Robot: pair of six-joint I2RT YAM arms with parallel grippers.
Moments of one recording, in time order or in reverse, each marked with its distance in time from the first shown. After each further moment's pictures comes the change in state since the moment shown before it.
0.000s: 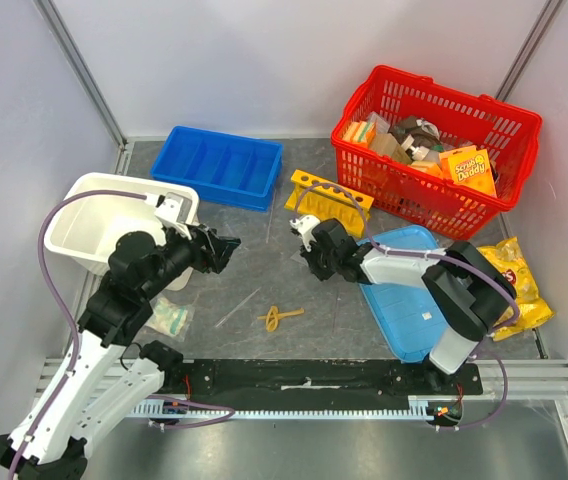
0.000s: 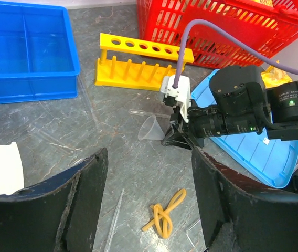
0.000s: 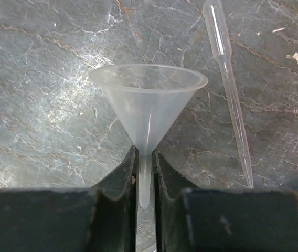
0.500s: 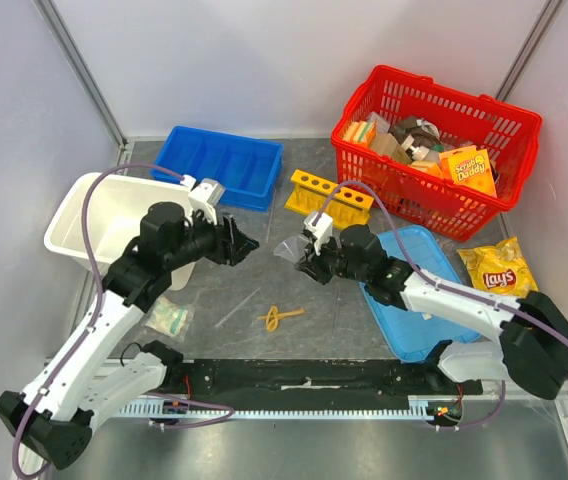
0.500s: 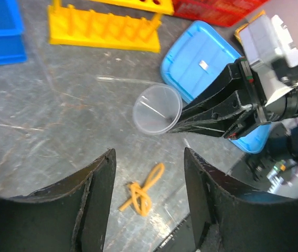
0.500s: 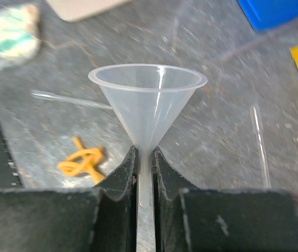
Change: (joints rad) left arm 0.000 0.220 0.080 -0.056 0.142 -0.022; right arm 0.057 -0.397 -0.170 0.161 -0.180 0.015
